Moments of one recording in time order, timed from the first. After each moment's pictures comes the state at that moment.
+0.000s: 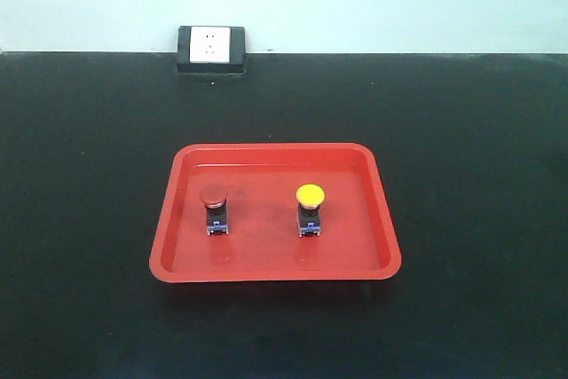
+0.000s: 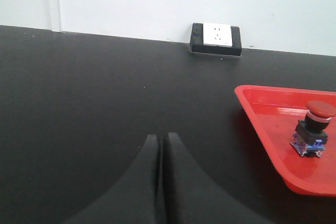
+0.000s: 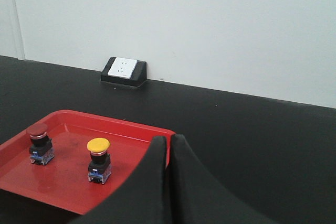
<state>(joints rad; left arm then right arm) 0.04 -0.01 0.02 0.00 0.18 -0.05 0.55 0.11 -0.36 -0.61 0.45 0.52</state>
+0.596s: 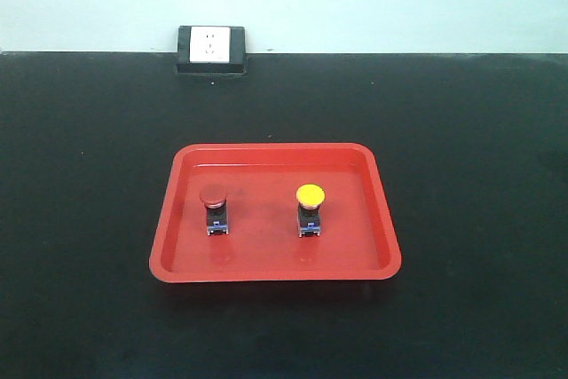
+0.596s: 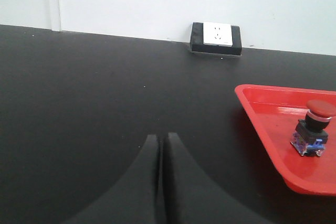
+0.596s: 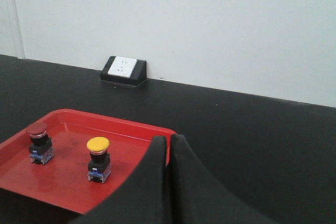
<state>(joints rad) 0.04 -0.01 0.03 0.00 0.18 -0.05 0.55 0.11 -0.36 -0.61 0.45 0.52</state>
